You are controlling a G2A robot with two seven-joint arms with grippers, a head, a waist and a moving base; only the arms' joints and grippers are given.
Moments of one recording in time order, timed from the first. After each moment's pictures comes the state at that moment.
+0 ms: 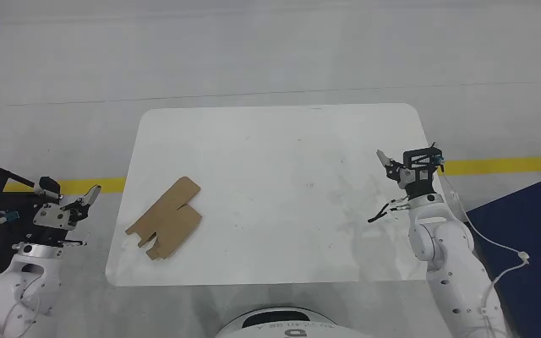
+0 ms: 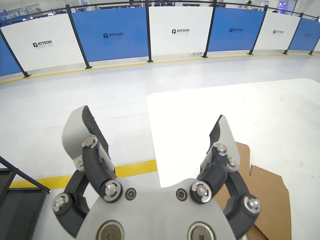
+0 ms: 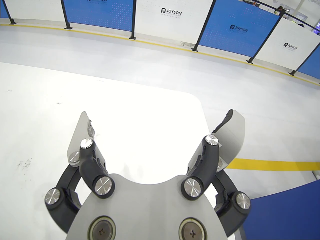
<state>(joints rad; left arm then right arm) 1.89 -1.10 -2.07 -1.57 1.13 -0.59 0.31 -1.73 -1.15 1.60 -1.80 -1.33 0.00 0.00</state>
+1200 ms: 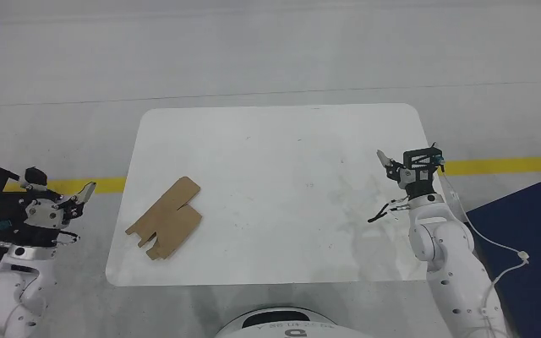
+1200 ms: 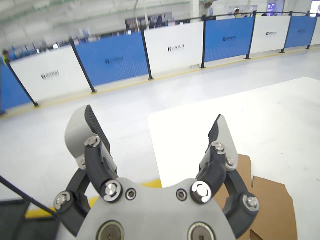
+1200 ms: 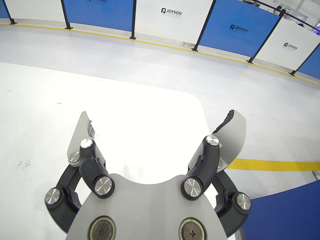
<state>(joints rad) 1.93 -1.10 -2.10 -1.64 1.38 -0.55 0.69 -1.73 -1.15 1.60 -1.80 -1.33 0.00 0.00</state>
